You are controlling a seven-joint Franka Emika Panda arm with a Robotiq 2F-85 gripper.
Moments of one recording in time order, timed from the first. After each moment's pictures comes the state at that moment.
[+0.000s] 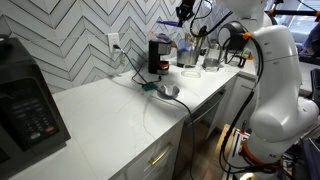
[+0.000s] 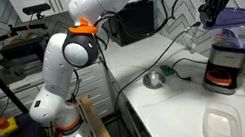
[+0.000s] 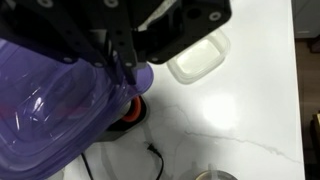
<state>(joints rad) -0.50 0.56 -0.22 -0.56 0.36 1.24 1.08</state>
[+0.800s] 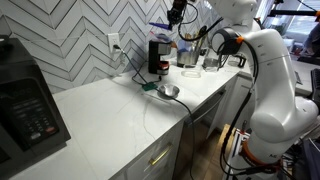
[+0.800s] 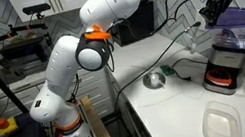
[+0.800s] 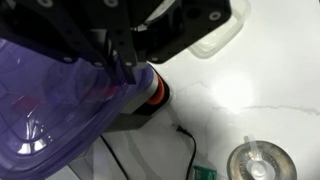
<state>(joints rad) -0.48 0.65 -0.14 -0.50 0.36 1.35 1.30</state>
